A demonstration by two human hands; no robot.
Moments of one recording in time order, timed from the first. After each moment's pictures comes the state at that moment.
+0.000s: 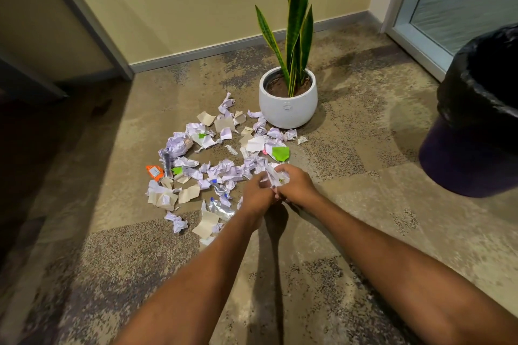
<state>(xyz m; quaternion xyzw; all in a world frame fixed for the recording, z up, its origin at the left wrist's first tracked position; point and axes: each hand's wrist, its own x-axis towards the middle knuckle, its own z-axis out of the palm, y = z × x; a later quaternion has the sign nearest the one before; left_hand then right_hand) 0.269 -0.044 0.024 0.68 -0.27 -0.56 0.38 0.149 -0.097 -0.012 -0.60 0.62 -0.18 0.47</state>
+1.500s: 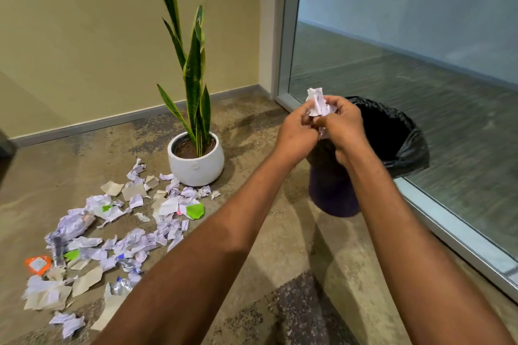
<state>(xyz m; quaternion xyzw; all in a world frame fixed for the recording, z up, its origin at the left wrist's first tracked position) 0.006 -0.133 0.243 0.40 -0.58 -0.55 0.44 -0.108 -0.132 0.245 -0.40 0.61 -0.61 0.32</state>
